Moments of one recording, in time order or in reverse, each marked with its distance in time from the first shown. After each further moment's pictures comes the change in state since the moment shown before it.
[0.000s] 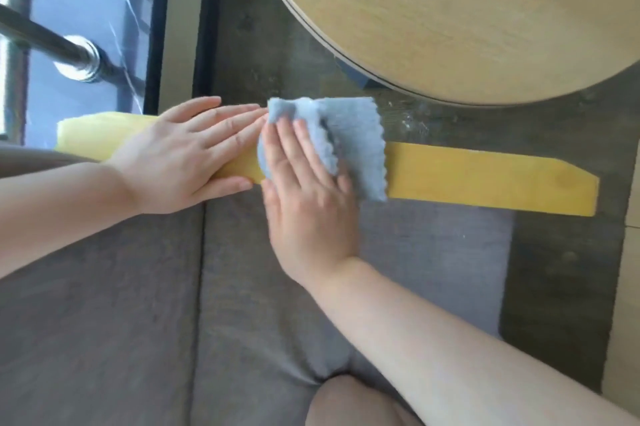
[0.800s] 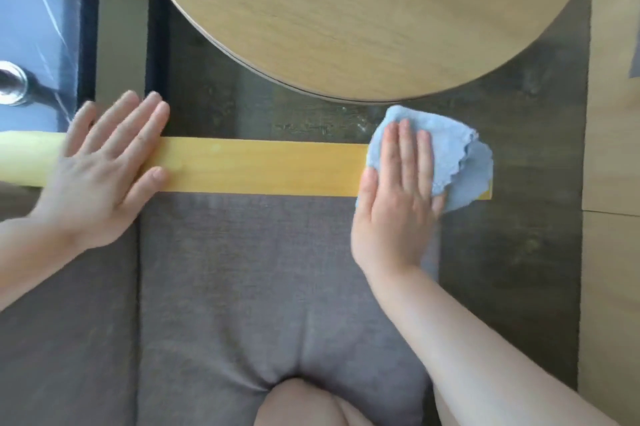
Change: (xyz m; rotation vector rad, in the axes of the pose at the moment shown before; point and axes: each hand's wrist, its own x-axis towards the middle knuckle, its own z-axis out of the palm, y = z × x) left_hand 0.008 0.045 0.007 -0.016 0.012 -0.433; right_hand -0.024 0.145 -0.070 -0.174 0.034 0.380
